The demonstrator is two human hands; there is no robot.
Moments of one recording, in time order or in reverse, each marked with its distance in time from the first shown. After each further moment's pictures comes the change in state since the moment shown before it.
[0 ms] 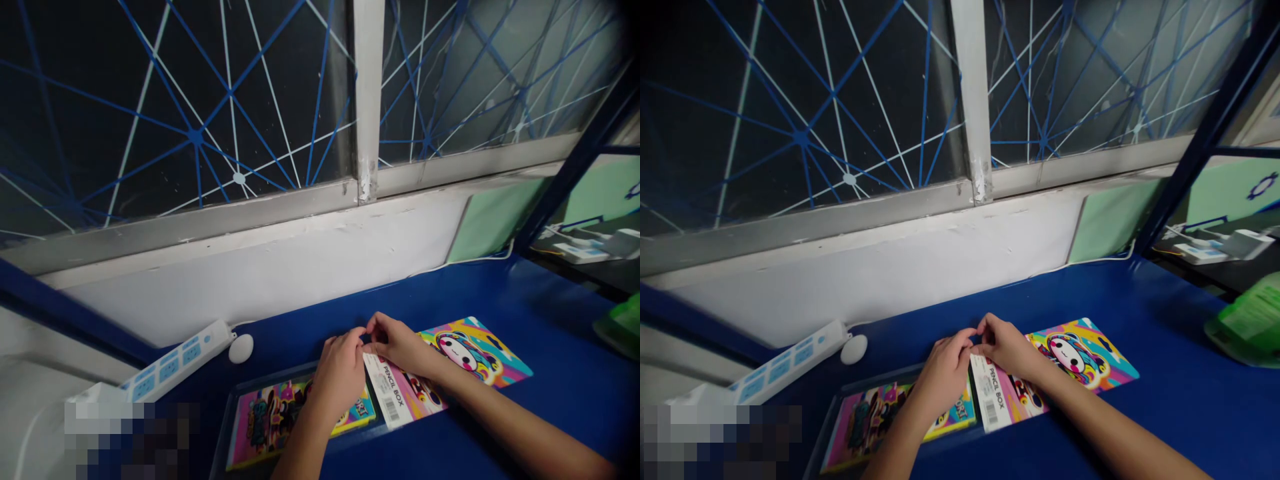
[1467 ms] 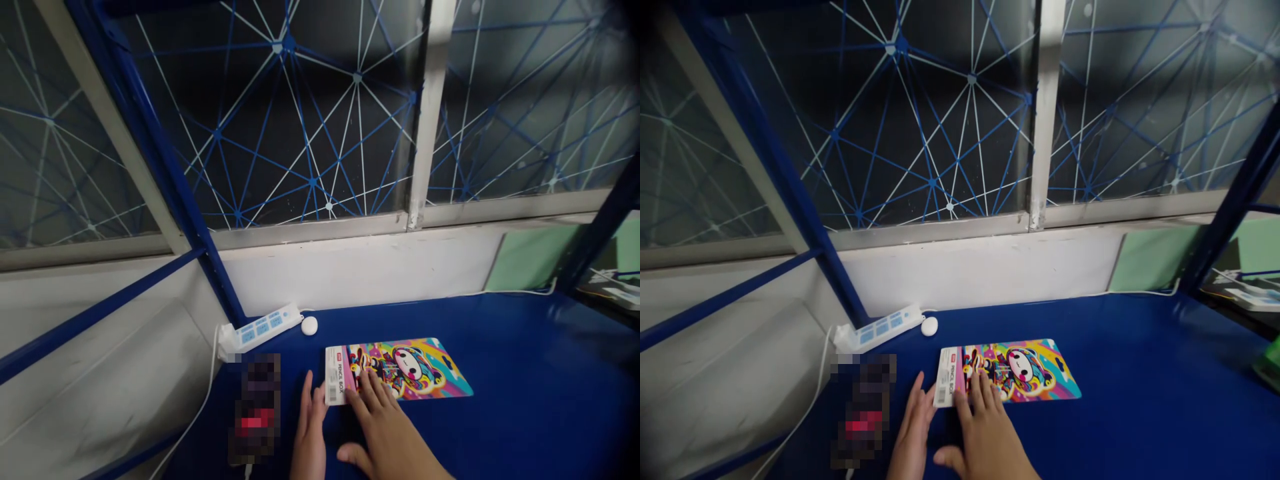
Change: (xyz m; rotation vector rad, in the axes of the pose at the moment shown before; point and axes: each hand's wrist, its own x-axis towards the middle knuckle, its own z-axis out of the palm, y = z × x) left_hand -0.189 -0.093 0.003 -1.097 0.628 -0.483; right_hand -0.096 -0.138 0.146 -0.277 0.013 -0.217
